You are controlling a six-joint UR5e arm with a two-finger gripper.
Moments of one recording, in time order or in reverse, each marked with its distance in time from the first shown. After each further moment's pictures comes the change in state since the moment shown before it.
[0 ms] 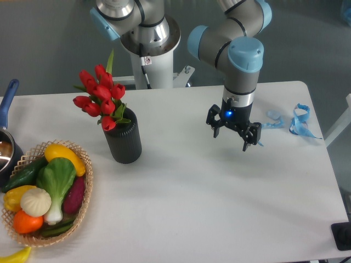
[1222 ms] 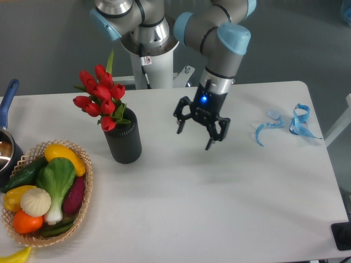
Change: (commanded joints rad) arm 0.009 0.212 -0.196 0.015 -0.605 -0.002
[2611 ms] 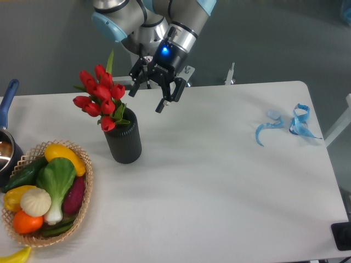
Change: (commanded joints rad) arm 0.086 0.292 -0.325 -0.008 -0.270 0.120
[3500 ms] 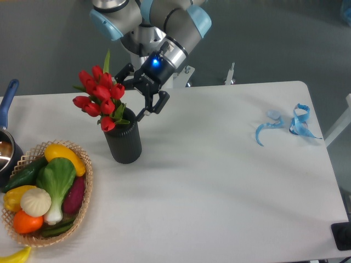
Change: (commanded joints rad) arm -0.155 -0.227 0.093 0.006 -0.133 0.002
